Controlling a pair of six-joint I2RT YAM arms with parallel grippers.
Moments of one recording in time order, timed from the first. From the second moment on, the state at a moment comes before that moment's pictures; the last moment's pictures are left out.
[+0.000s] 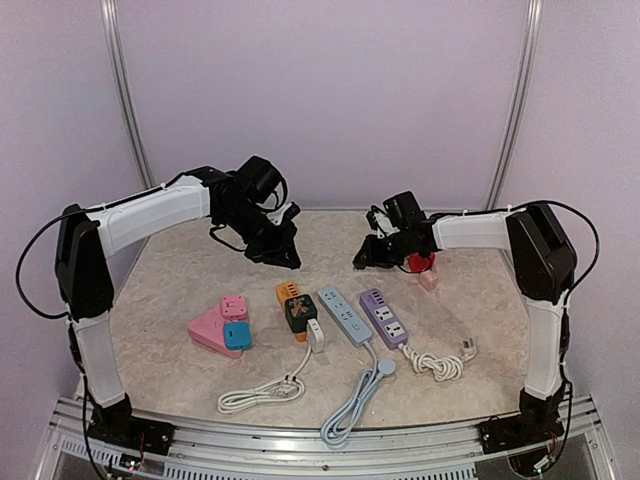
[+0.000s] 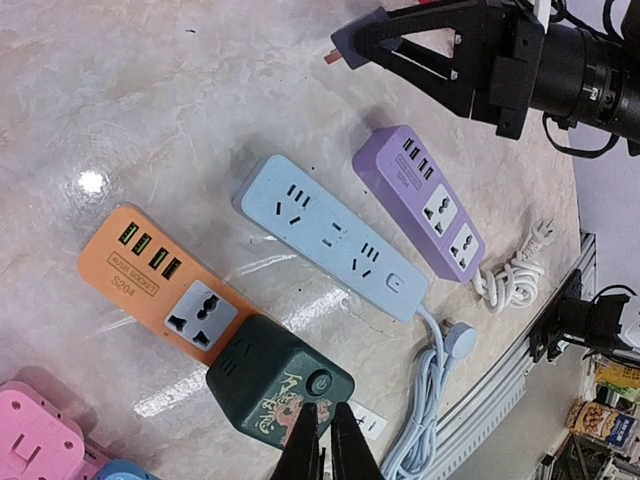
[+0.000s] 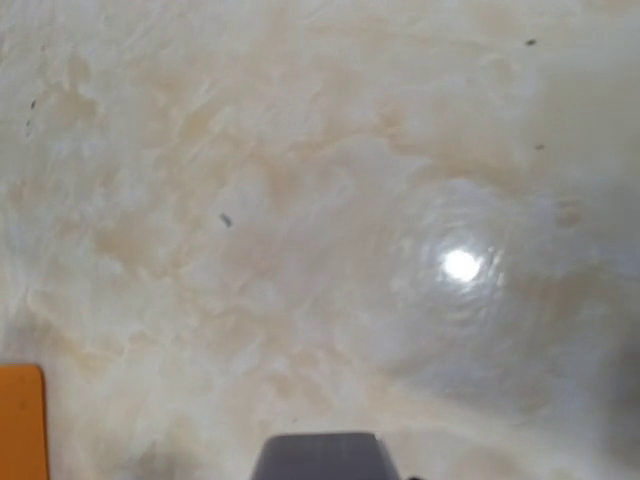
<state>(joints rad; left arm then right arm) -0.66 1.94 1.77 -0.90 0.37 -0.43 0.53 2.08 1.47 -0.20 -0.24 0.41</state>
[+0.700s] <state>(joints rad) -0.65 1.90 1.71 -0.87 0.37 -0.44 0.50 2.10 1.41 -0.15 -0.30 0.44</state>
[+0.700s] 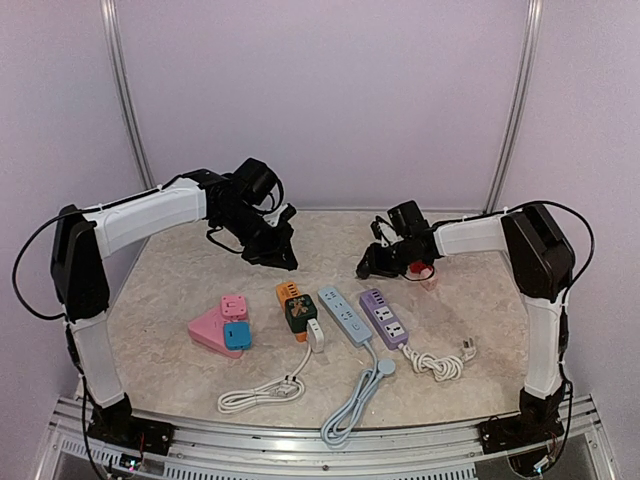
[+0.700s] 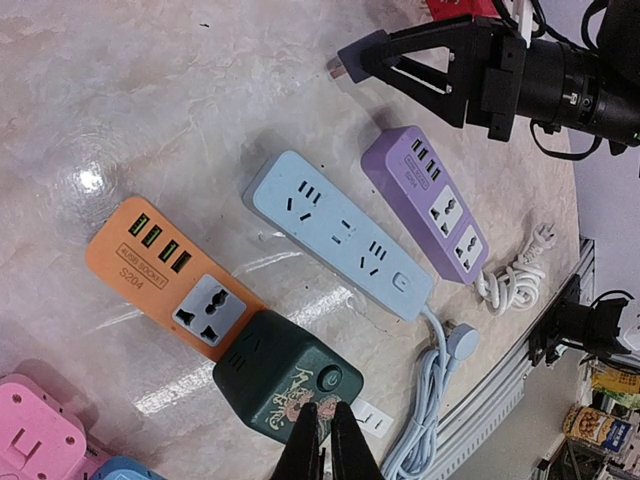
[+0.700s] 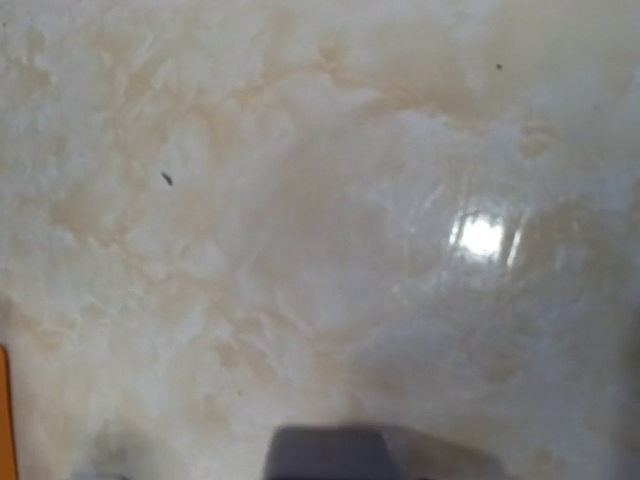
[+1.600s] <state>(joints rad) -0.64 1.90 1.66 -0.86 0.37 -0.47 0.63 1.90 1.40 -0.34 0.01 0.35</state>
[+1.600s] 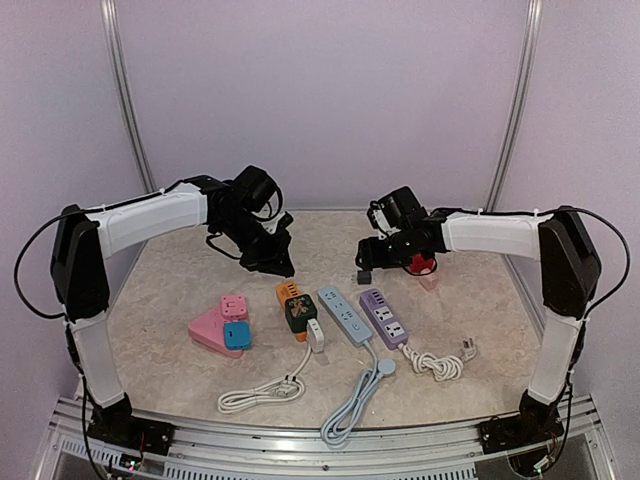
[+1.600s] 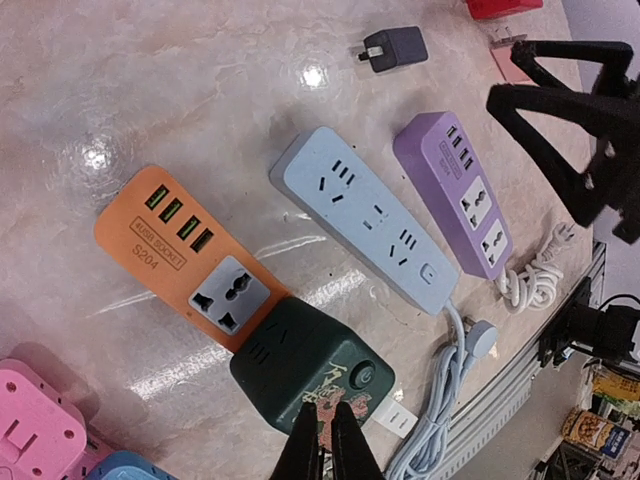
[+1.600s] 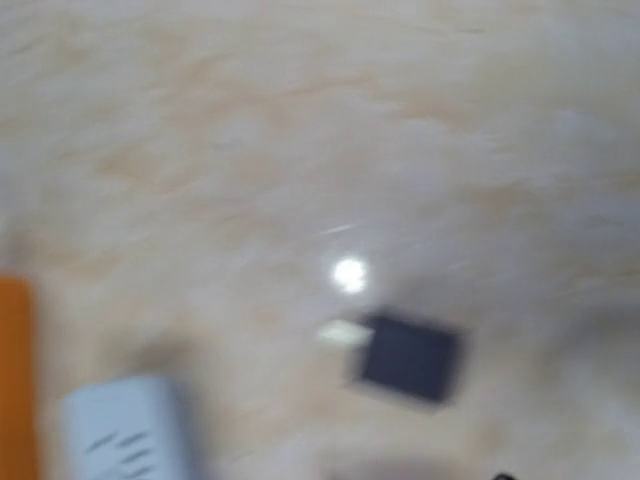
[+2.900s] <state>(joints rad) -0.58 1.90 1.63 -0.85 0.37 -0.47 1.11 1.96 1.41 -0.52 0.10 0.46</state>
